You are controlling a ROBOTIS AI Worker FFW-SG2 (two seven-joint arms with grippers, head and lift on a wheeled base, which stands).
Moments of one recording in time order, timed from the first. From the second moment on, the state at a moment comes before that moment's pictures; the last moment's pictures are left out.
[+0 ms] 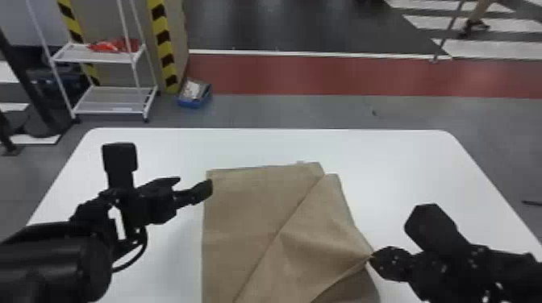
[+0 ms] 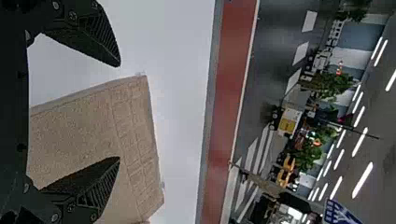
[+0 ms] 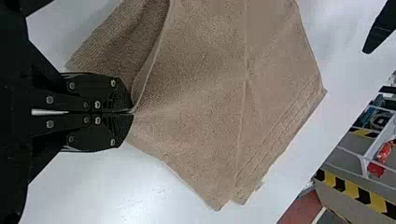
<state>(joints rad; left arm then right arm) -0.04 0.02 0.08 -1.79 0.08 0.79 -0.44 0.37 -0.39 0.07 -2.34 0.61 0.92 1.00</state>
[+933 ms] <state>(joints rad) -0.41 0.01 -0.06 -1.17 -0.12 0.62 -0.40 0.37 -0.40 0.04 -2.35 0.58 0.97 1.02</state>
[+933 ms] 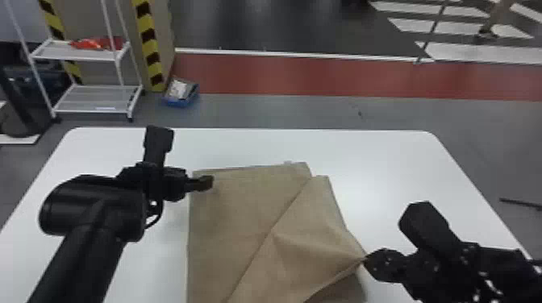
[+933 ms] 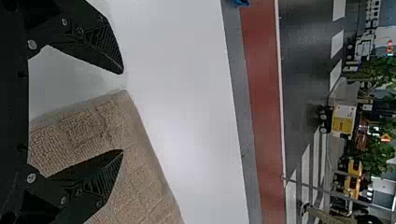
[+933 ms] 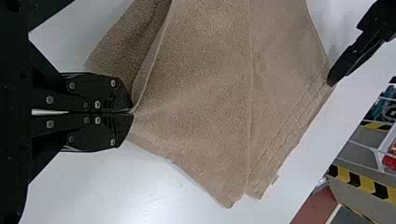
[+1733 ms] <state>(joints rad) -0.34 0.01 -0.03 -1.30 -0.19 0.64 -0.40 0.30 -0.42 -0.02 -2.28 0.52 0.96 0.96</state>
